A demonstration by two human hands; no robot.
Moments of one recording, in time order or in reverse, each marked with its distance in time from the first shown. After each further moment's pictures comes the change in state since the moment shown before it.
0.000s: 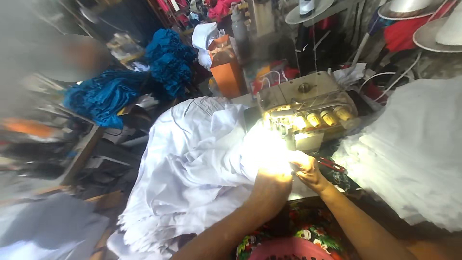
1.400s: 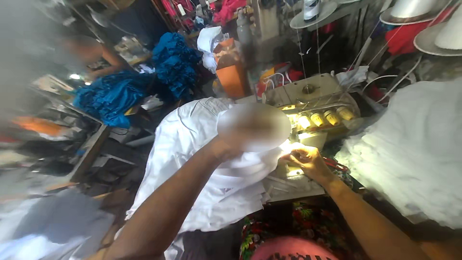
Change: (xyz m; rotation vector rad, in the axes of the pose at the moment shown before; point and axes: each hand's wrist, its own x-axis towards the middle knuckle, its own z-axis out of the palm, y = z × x) left_hand 0.068 -0.074 -0.128 -1.338 -0.235 -0.161; right_hand 0.037 -0.028 -0.017 0.306 -0.081 0.171
